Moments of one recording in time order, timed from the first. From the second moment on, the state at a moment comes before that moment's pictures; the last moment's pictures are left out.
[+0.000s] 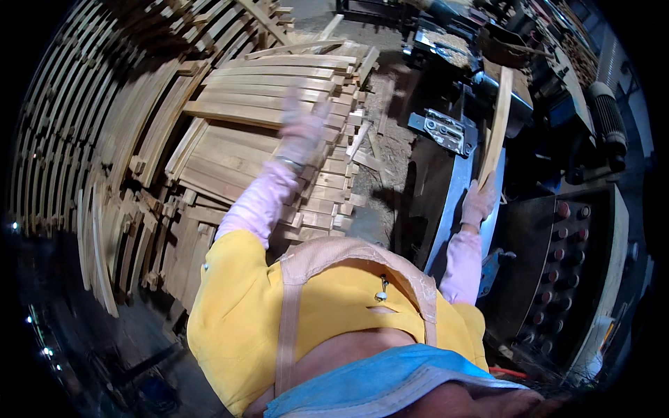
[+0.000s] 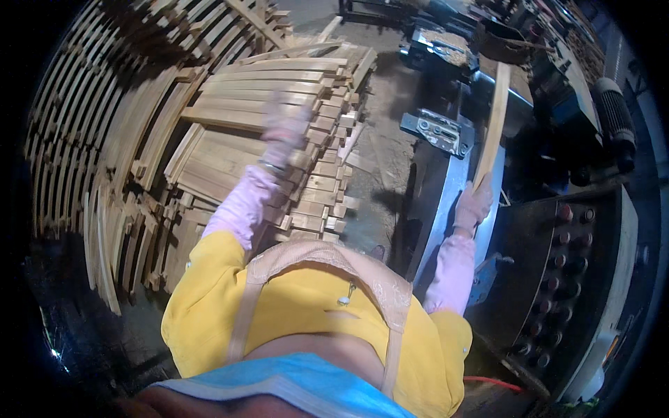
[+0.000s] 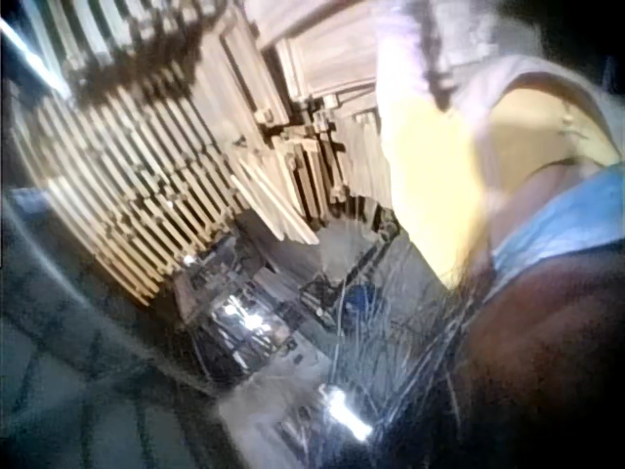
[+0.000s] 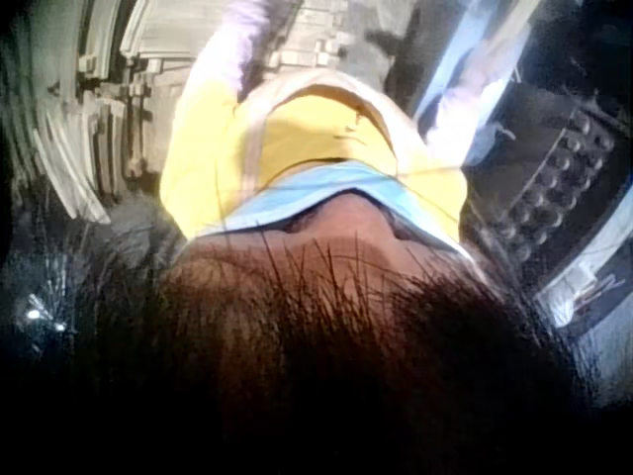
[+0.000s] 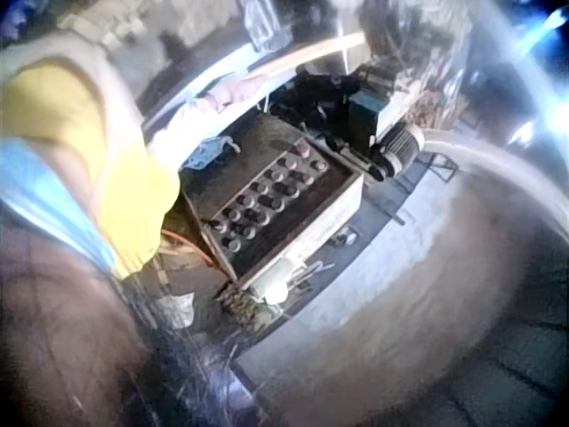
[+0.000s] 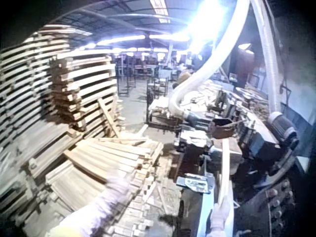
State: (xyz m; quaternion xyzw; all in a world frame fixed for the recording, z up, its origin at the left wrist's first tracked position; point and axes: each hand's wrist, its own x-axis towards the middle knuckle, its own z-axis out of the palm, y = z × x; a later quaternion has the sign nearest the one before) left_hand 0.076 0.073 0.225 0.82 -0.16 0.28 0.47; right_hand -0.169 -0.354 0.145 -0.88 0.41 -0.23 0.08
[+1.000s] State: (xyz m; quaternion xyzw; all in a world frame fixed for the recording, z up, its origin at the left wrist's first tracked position) left_hand 0.190 0.283 0.133 0.47 0.33 0.02 0.82; right_hand -0.260 -0.305 0.146 -0.87 0.41 -0.26 0.12
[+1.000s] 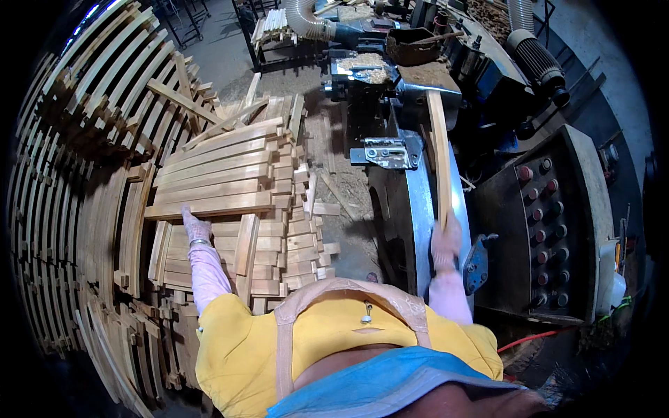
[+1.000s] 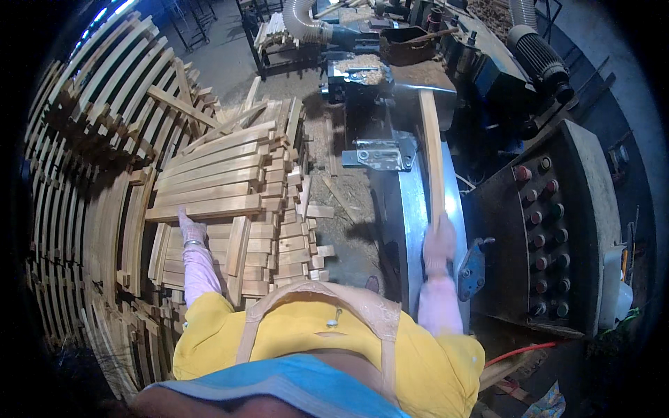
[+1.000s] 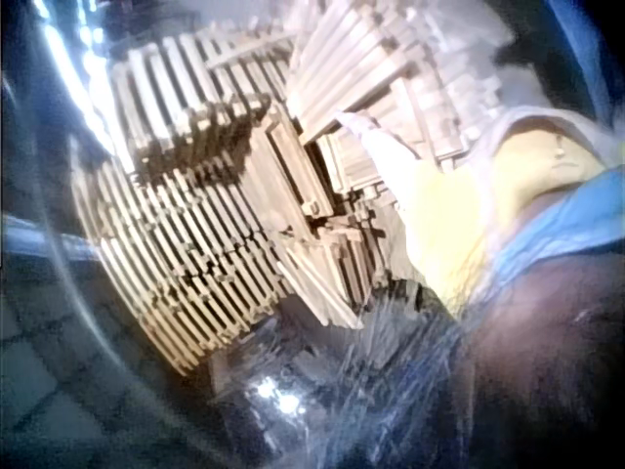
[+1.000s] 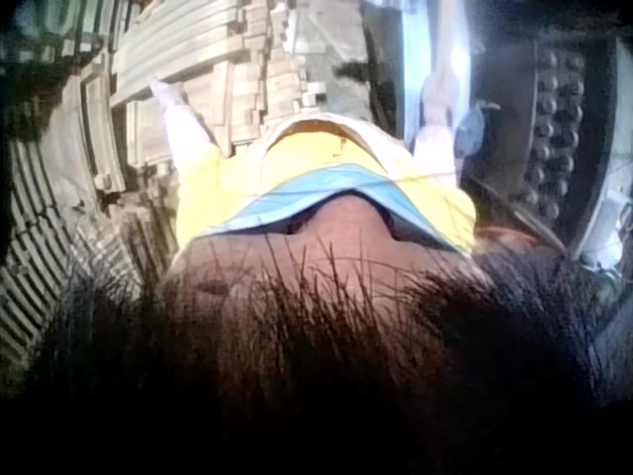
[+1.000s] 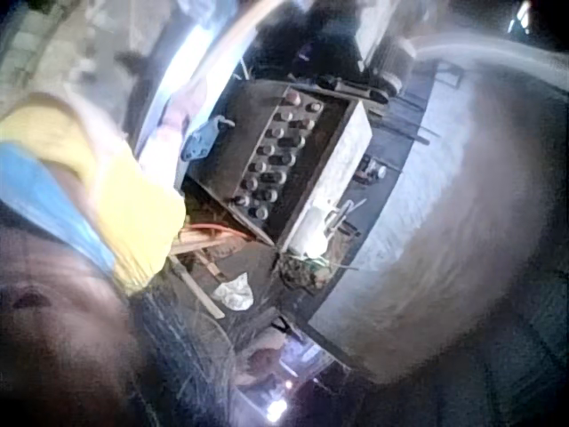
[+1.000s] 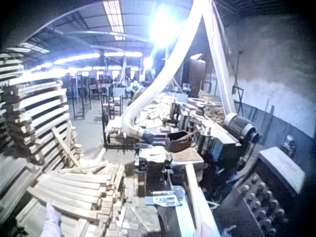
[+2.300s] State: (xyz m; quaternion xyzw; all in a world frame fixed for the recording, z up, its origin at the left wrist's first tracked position) left_hand -0.072 -0.097 0.169 0.59 -0.13 -0.51 0.61; right_hand -0.434 -0.180 0.167 -0.84 0.52 -0.14 0.07
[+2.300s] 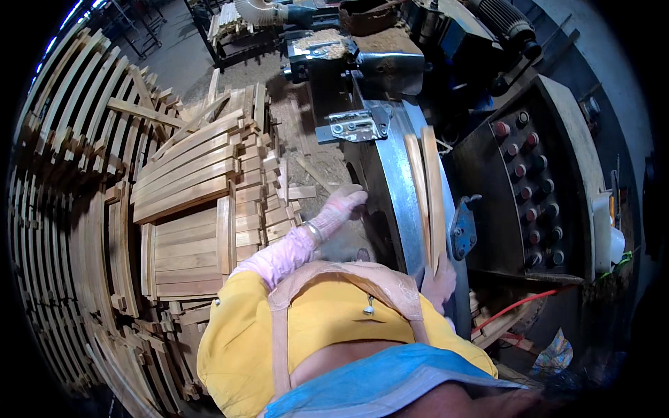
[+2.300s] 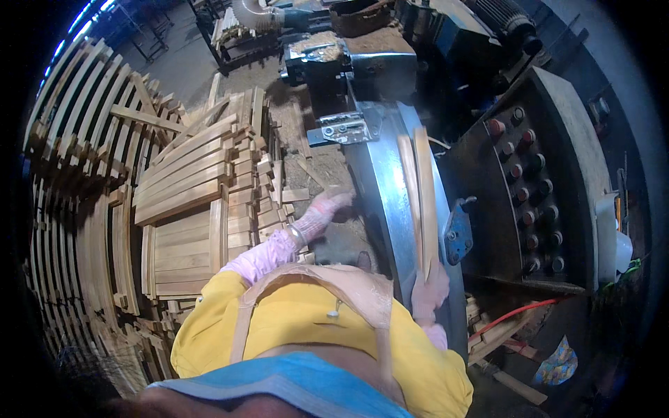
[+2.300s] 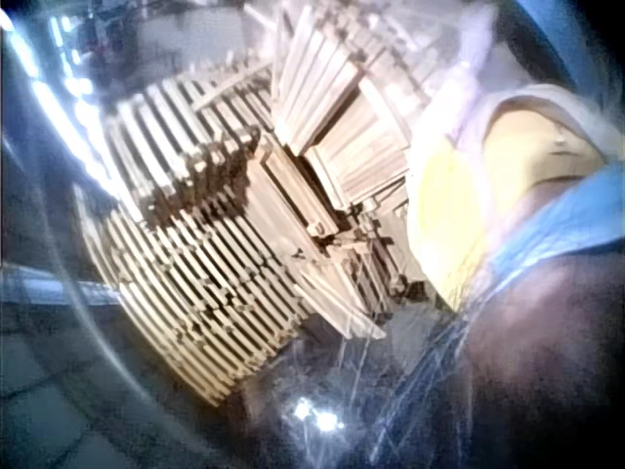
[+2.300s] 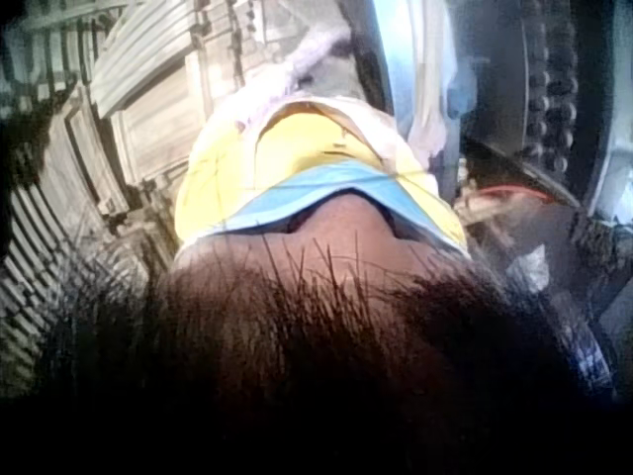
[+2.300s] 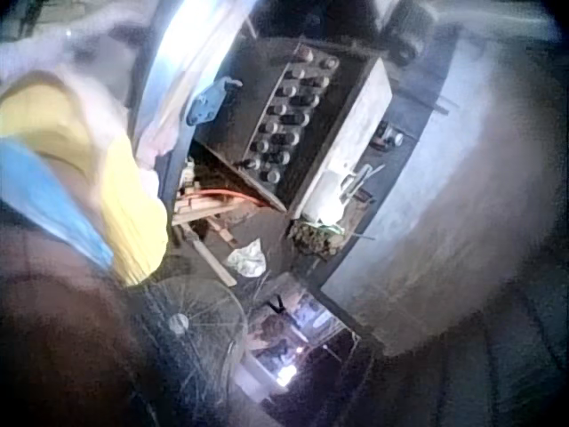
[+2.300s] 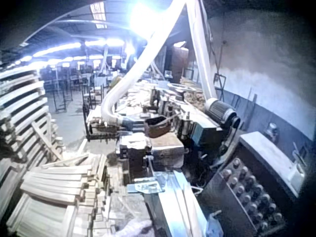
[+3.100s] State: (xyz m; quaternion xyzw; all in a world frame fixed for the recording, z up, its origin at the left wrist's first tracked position) left_hand 0.220 0.204 0.171 0.54 0.43 0.22 0.70; right_hand -0.457 -0.179 0.164 -0.86 0.50 -0.08 0.10
